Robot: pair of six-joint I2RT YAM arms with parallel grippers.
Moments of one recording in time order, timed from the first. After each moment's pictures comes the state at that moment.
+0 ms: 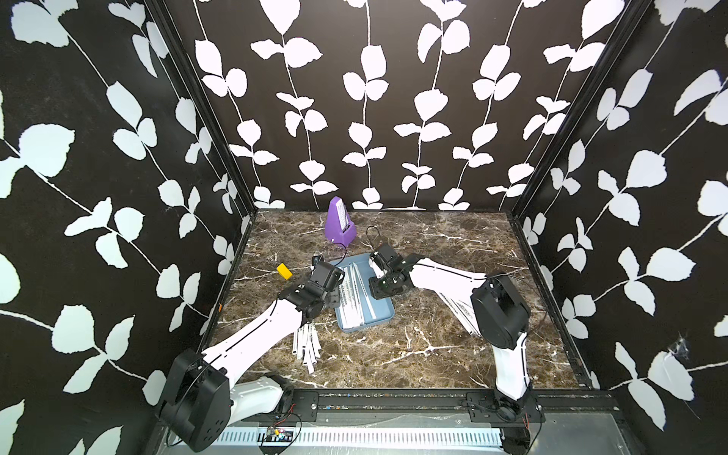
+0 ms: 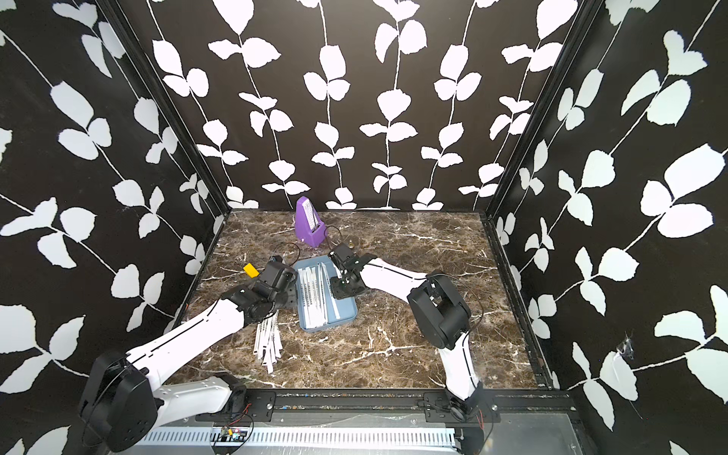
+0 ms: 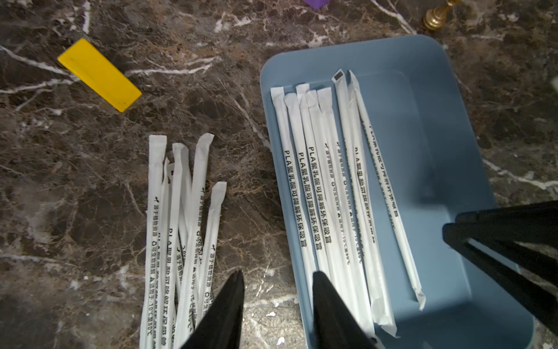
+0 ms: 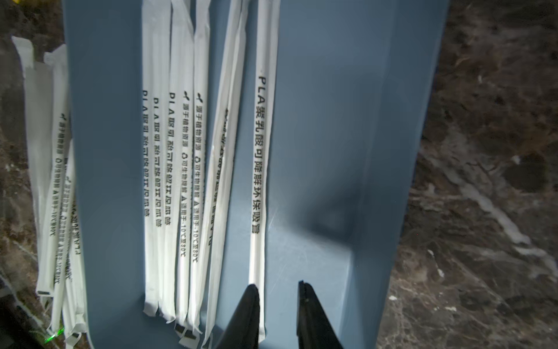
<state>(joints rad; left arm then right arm) -0.56 1.20 0.77 -0.56 -0.28 -0.55 0.81 2.04 1.53 -0.64 -0.14 0.45</state>
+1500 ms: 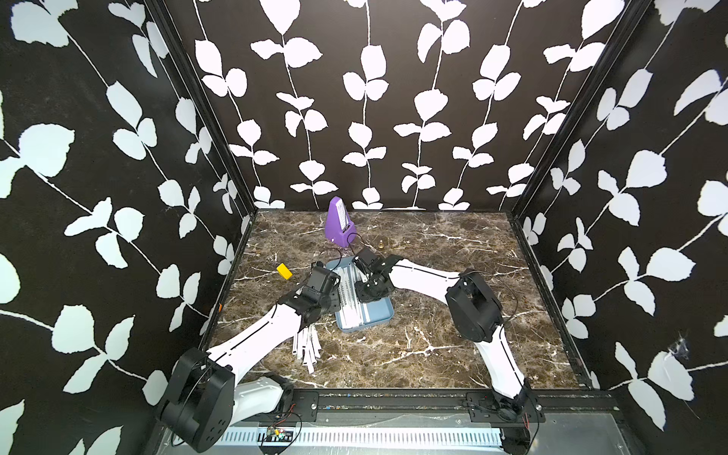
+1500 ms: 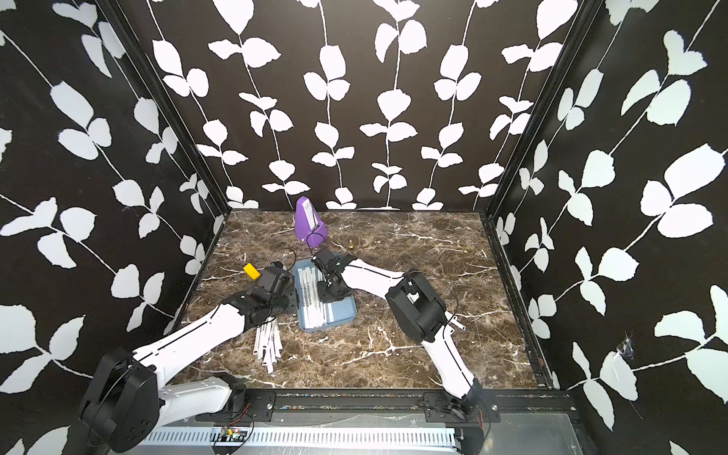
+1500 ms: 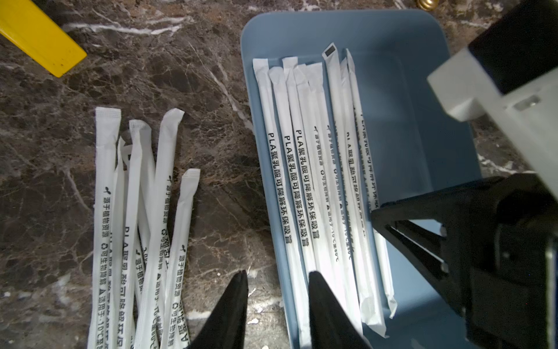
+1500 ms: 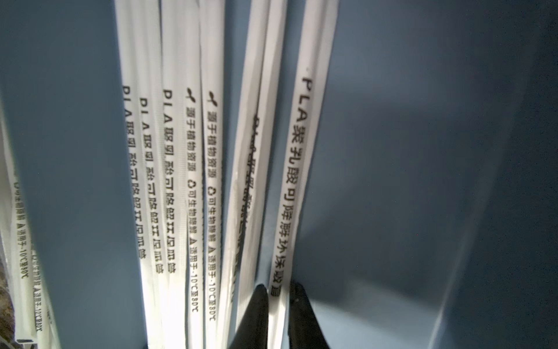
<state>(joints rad) -0.52 1.20 0.68 -0.45 -0.17 -0.56 0.87 2.21 1.72 -0.71 -0.13 0.53</state>
